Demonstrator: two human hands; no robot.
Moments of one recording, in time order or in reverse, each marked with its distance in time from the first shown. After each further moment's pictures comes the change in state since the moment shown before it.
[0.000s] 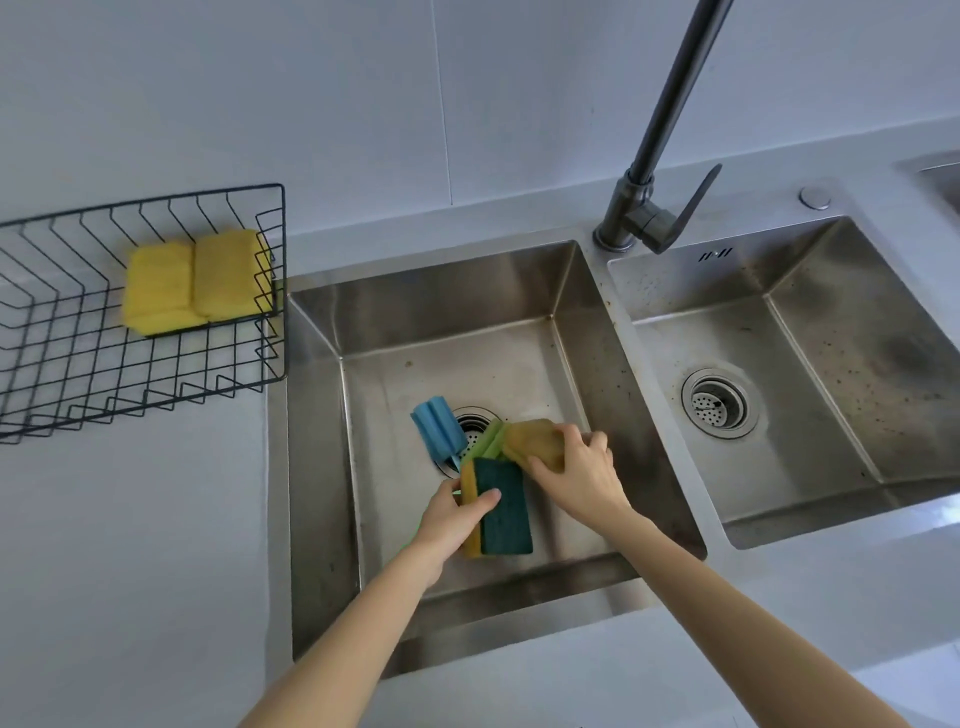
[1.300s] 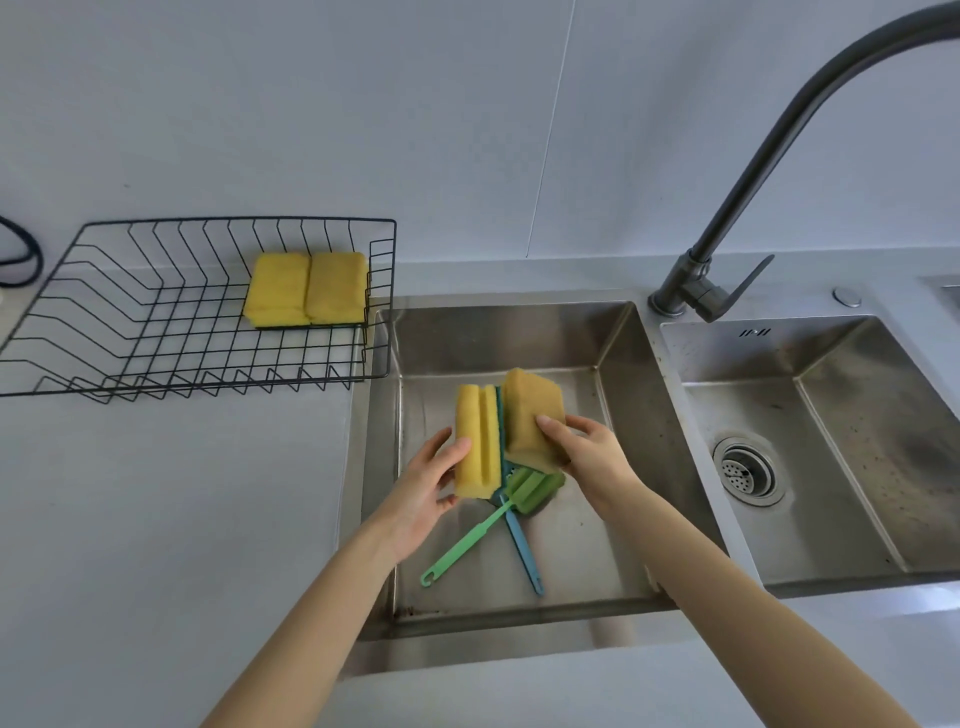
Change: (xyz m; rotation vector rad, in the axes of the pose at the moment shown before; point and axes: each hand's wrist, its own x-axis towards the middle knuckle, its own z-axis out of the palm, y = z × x) left_hand -0.044 0.017 -0.092 -0.501 -0.234 0.325; right_hand -0.012 -0.076 -0.008 0.867 -0.064 0.023
